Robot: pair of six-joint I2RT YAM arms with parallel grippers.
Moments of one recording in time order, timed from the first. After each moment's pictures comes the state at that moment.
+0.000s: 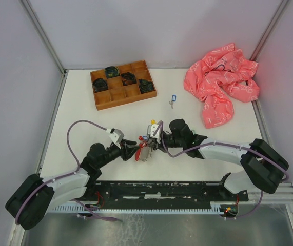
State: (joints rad) left arm -0.64 0.91 0.01 0.82 0.28 -0.24; right arm 0.85 1.42 0.64 0.28 -0.47 -0.37
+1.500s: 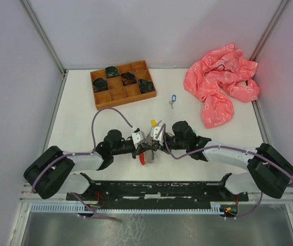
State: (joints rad) left arm -0.68 1.34 0.25 0.83 0.61 0.15; right arm 0.85 1.35 0.59 0.25 -0.46 -0.39
